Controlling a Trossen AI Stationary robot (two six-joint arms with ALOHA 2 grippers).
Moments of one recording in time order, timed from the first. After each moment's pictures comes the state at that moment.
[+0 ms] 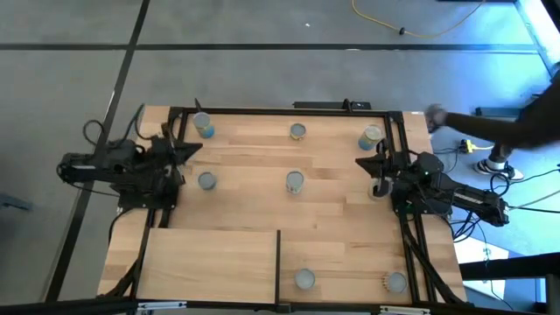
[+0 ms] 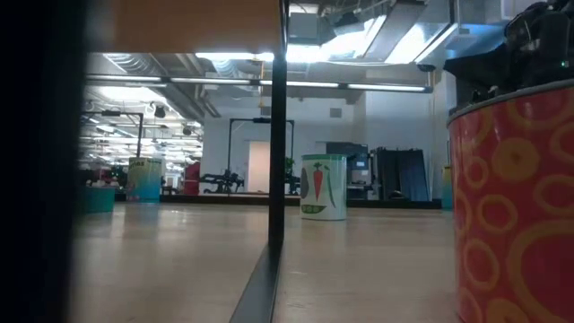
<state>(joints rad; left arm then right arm) -0.09 0.18 0.52 -0.30 -0.48 0.08 -0.32 0.00 0.04 0.14 -0.15 0.05</state>
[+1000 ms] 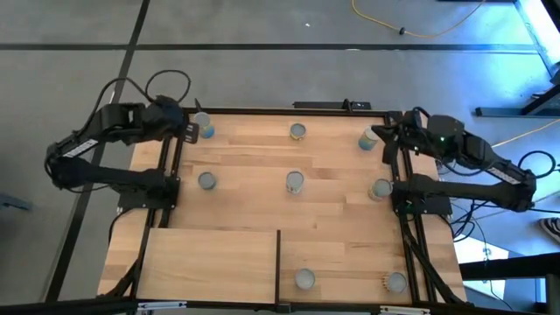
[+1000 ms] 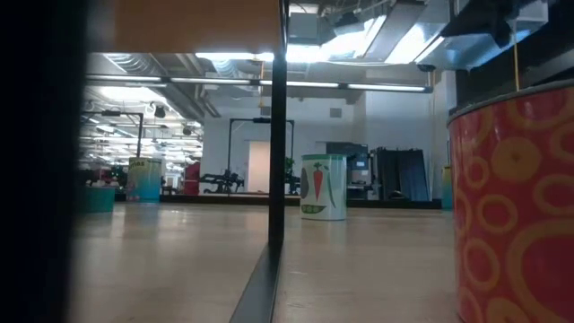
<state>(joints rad) 0.37 0.93 1.35 -1.40 -0.48 -0.83 -0.32 0.57 0.91 -0.68 0.24 0.30</state>
